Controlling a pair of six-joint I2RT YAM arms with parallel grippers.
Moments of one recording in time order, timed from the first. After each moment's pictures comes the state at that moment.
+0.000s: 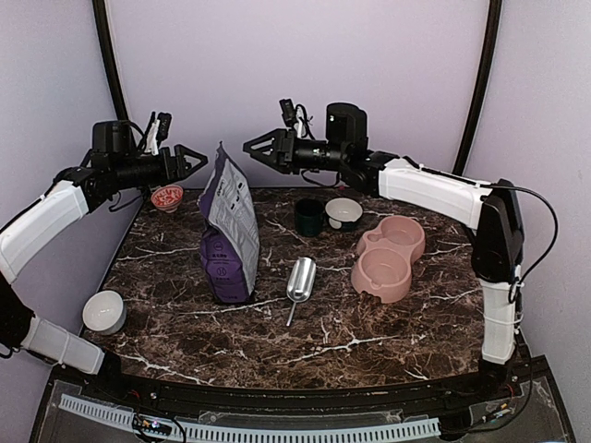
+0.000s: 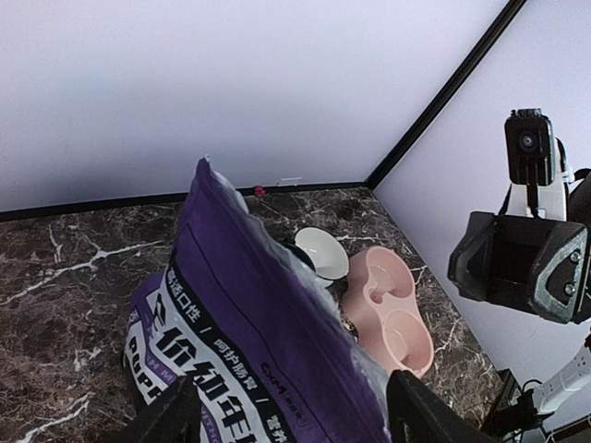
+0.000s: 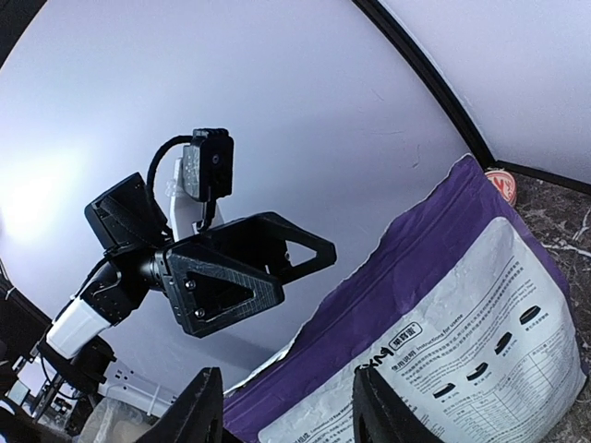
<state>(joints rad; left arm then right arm) -0.24 1.30 1.24 -0.28 0.48 -0.35 0.77 2.04 1.89 0.16 -0.65 0.76</state>
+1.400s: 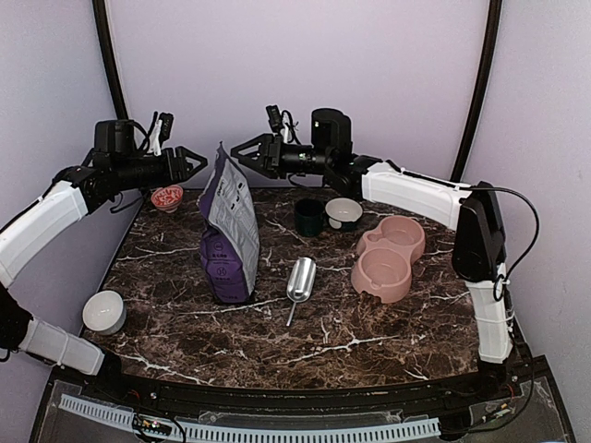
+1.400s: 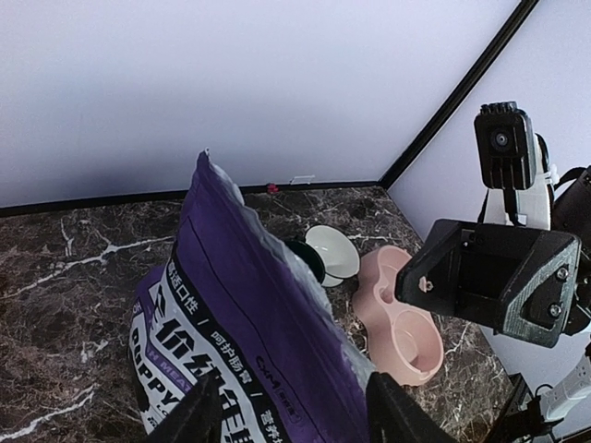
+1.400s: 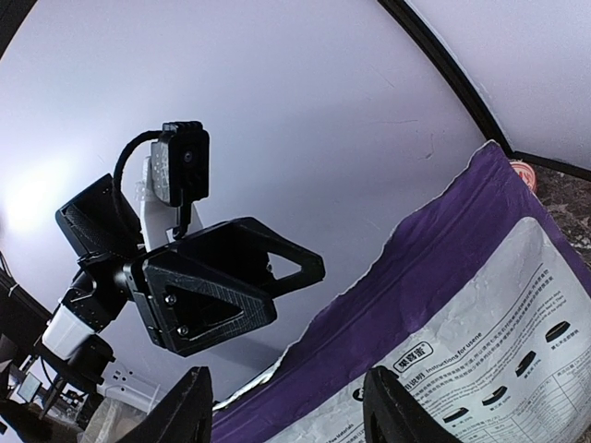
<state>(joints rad) -0.29 1.29 1.25 -0.32 0.39 -0.35 0.79 2.17 2.01 0.18 -0.67 0.79</state>
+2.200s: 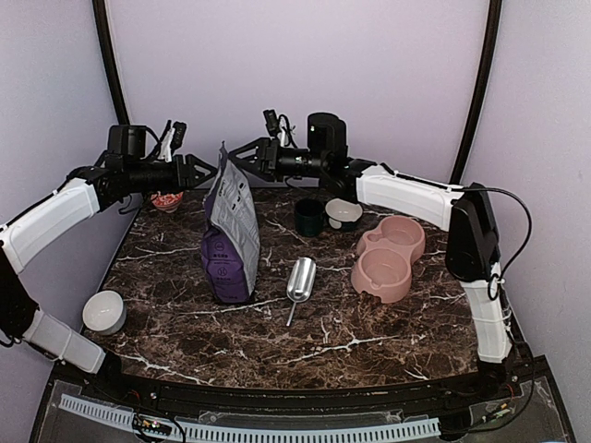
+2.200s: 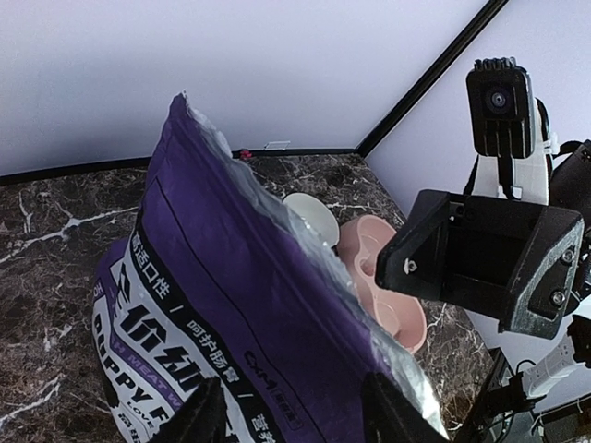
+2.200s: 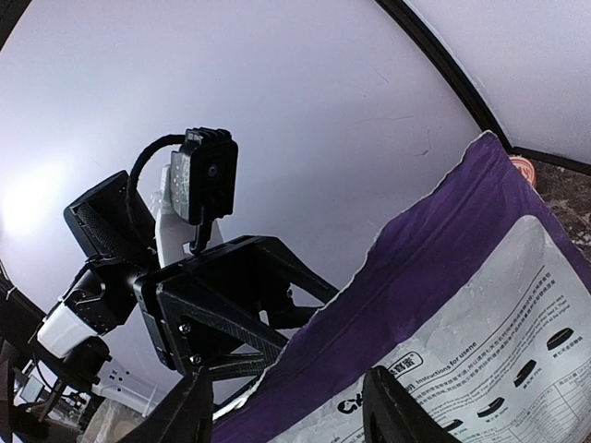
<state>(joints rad) -0.29 1.37 1.25 -0.31 0.50 -0.36 0.79 2.21 2.04 0.20 -0.68 0.81</state>
